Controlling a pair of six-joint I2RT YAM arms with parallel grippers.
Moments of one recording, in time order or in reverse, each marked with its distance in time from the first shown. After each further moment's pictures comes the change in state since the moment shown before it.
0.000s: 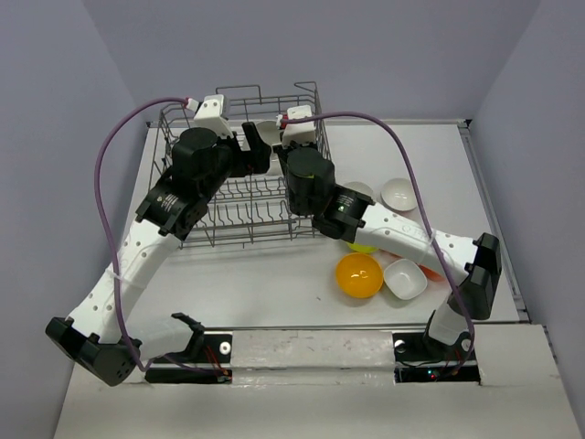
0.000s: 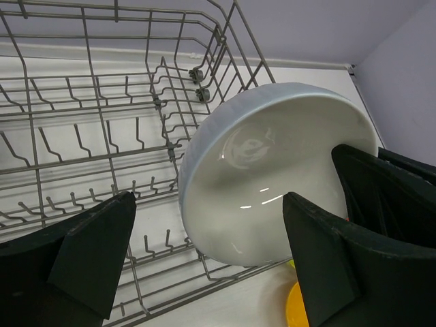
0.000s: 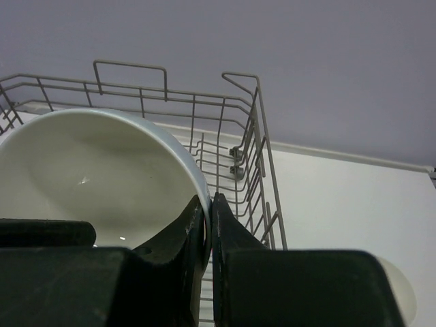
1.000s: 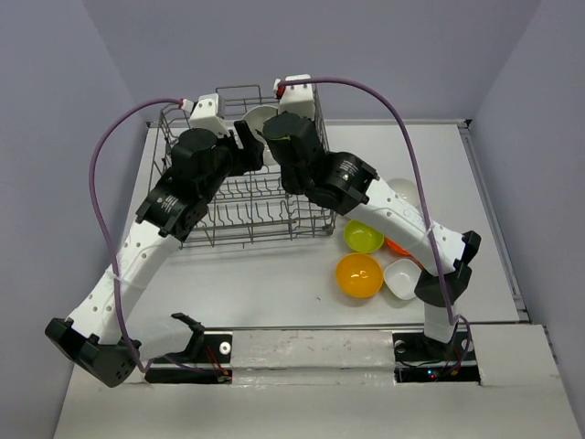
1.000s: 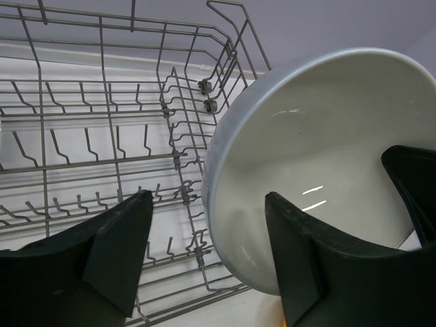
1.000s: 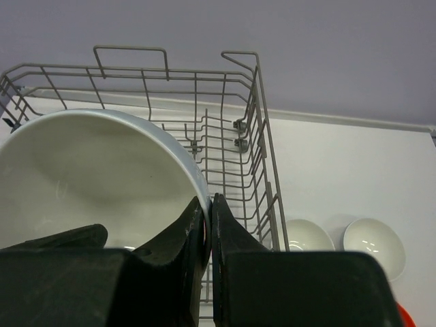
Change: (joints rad) left arm 0.000 -0.006 -0.013 0.030 -0.056 -0.018; right arm 0.009 0.219 0.644 -0.707 0.031 0.289
